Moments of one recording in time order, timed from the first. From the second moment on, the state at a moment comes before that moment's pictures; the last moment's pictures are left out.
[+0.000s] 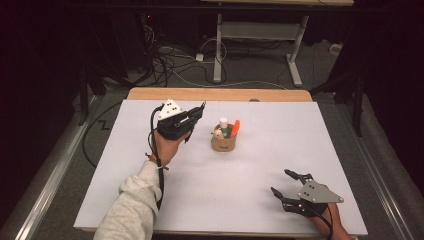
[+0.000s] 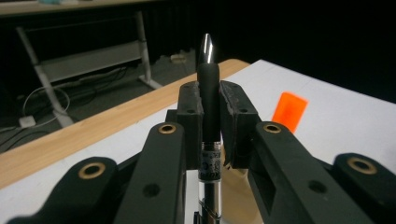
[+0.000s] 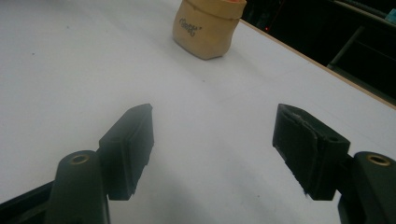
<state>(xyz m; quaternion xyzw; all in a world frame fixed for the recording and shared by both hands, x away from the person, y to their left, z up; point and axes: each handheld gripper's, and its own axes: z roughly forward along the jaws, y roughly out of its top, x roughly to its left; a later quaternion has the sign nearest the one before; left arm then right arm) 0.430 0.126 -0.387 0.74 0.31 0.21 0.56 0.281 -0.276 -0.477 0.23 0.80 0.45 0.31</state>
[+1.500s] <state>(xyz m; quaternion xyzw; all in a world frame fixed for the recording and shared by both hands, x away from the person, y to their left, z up) 0.462 0.029 -0.406 0.74 0.24 0.18 0.61 0.281 -0.278 -0.477 0.23 0.80 0.46 0.31</state>
